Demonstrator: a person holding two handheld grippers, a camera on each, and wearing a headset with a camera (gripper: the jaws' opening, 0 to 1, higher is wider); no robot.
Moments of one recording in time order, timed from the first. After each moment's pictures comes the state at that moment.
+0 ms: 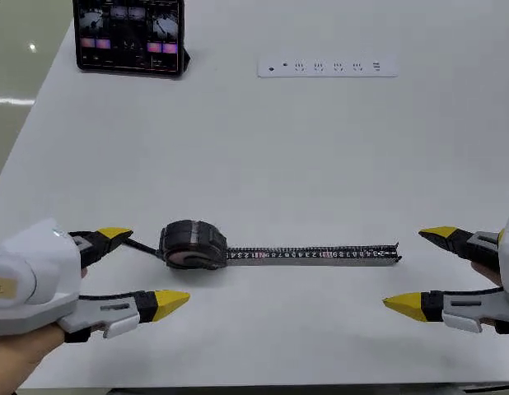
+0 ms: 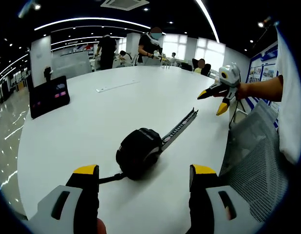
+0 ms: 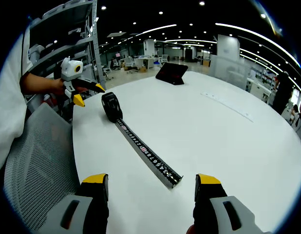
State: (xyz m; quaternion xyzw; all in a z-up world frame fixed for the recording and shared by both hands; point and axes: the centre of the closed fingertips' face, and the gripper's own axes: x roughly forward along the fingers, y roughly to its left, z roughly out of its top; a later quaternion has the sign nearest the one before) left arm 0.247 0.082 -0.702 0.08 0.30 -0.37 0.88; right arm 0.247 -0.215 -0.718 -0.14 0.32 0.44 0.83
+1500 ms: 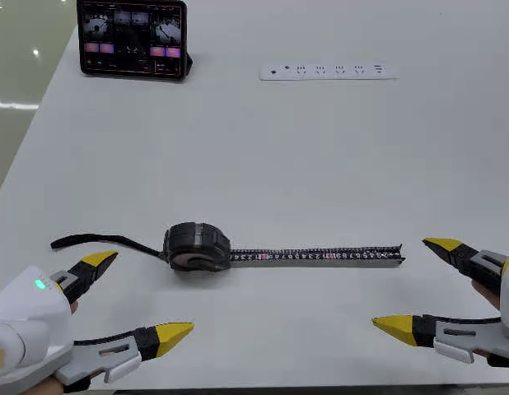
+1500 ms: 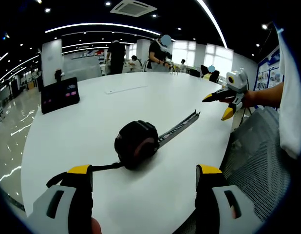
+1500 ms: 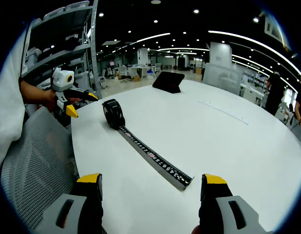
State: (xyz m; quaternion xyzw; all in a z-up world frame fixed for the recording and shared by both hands) left arm 0.222 0.089 -0.705 0.07 0.28 -0.33 0.90; right arm 0.232 -0.201 -0.716 -0.12 0.29 0.42 0.85
